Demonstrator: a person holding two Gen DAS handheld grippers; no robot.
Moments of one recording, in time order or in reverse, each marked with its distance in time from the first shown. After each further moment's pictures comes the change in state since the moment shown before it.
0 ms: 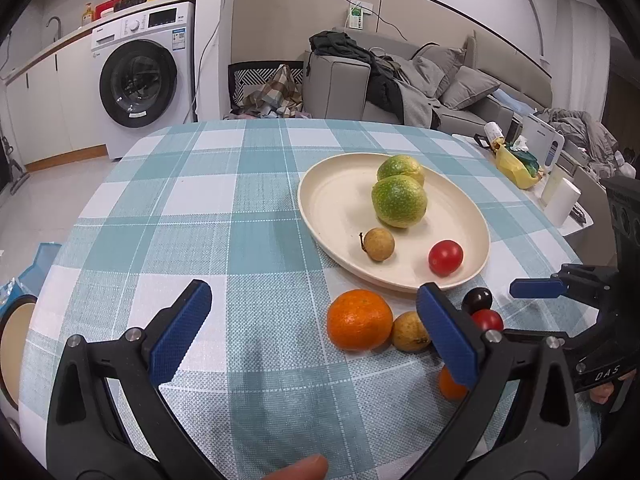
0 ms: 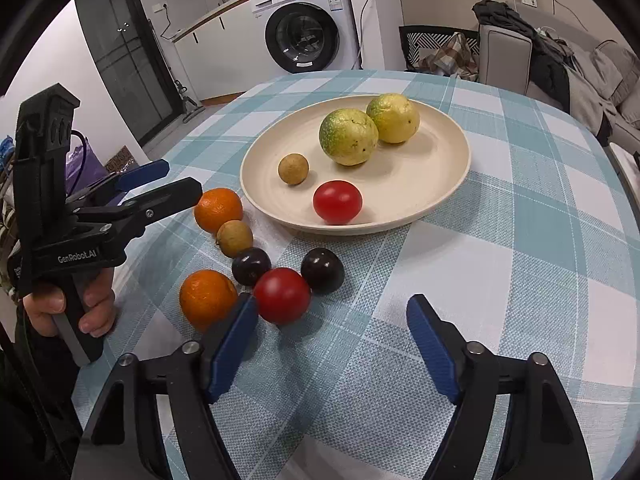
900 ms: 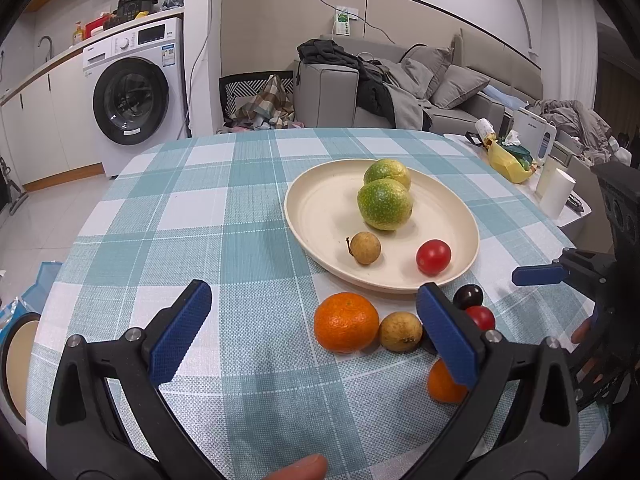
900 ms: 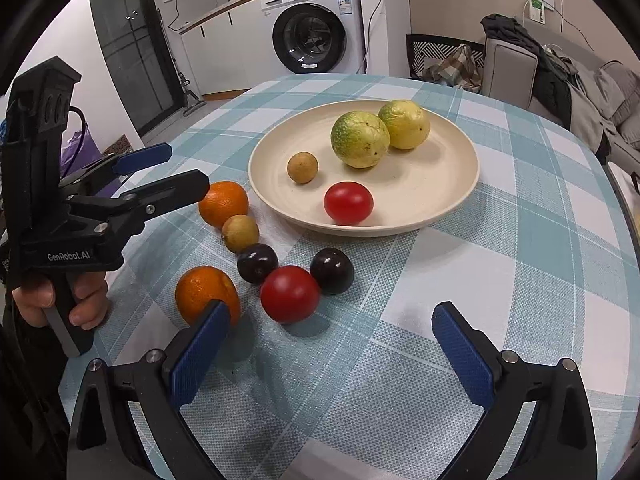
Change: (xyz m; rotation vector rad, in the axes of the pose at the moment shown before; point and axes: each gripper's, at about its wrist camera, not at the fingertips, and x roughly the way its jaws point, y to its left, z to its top) left arm -0.010 -0.013 0.001 0.062 -0.039 -0.008; right arm 0.004 0.010 -0.002 -0.053 -0.004 -0.045
